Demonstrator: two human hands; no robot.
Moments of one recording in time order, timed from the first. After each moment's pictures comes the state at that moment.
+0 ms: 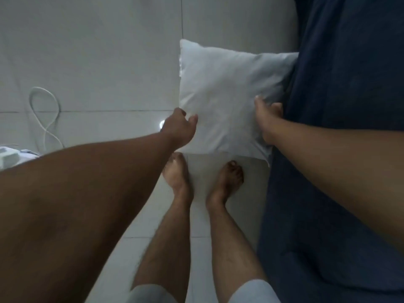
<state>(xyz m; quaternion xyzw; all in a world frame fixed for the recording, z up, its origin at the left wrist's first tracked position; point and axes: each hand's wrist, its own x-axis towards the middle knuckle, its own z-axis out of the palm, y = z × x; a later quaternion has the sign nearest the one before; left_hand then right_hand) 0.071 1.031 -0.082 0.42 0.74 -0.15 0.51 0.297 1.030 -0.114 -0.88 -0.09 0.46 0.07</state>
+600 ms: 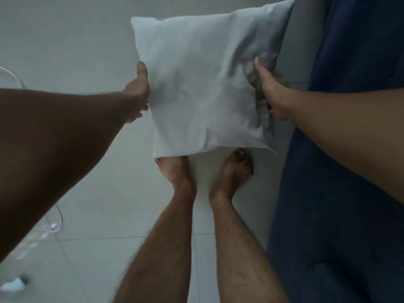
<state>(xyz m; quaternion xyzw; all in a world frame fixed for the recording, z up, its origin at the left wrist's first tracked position) -0.004 1.060 -0.183 0.21 0.82 -0.10 0.53 0.302 1.027 -0.186 -0.78 -0.08 0.62 0.05</state>
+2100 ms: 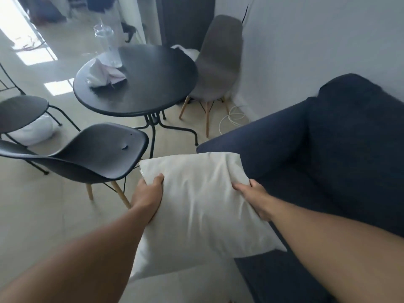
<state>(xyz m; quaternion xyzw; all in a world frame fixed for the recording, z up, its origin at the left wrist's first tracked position) 0.144 1.237 0.487 0.52 0.70 0.14 0.46 0.403 1.090 0.485 -0.79 -0.10 0.49 0.34</state>
